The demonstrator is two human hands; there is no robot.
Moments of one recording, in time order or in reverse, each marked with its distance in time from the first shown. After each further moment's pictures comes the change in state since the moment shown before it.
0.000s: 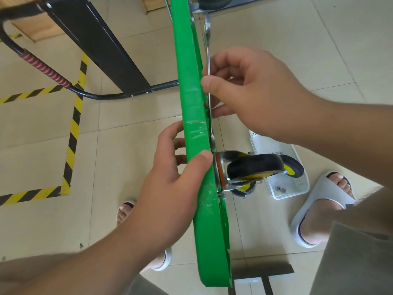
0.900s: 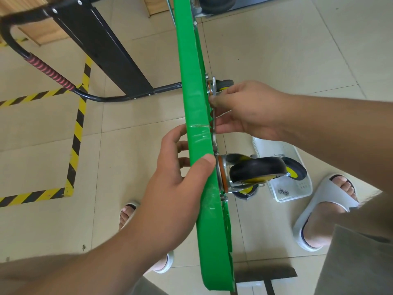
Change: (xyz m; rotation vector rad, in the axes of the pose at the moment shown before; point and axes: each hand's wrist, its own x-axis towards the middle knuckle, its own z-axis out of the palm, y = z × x) left_hand 0.000 -0.001 0.000 -0.006 0.002 -0.003; right_hand 0.029 0.035 0.011 0.422 -0.069 0.603
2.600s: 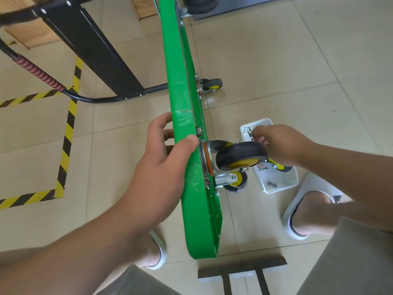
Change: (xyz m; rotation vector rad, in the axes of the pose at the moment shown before) left_hand 0.001 -0.003 0.005 0.018 0.044 0.005; right_hand -0.021 0.121 -0.103 -1.255 0.185 -0.160
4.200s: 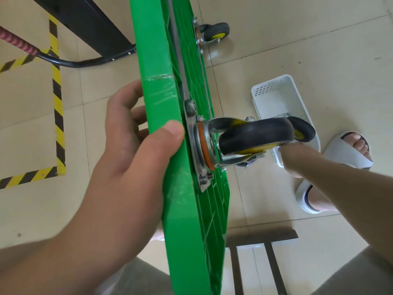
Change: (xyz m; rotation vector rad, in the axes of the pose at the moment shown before) left_hand 0.006 -0.005 0.007 0.026 0.122 -0.015; right_hand 0.018 0.080 0.161 -0.357 -0.567 0.355
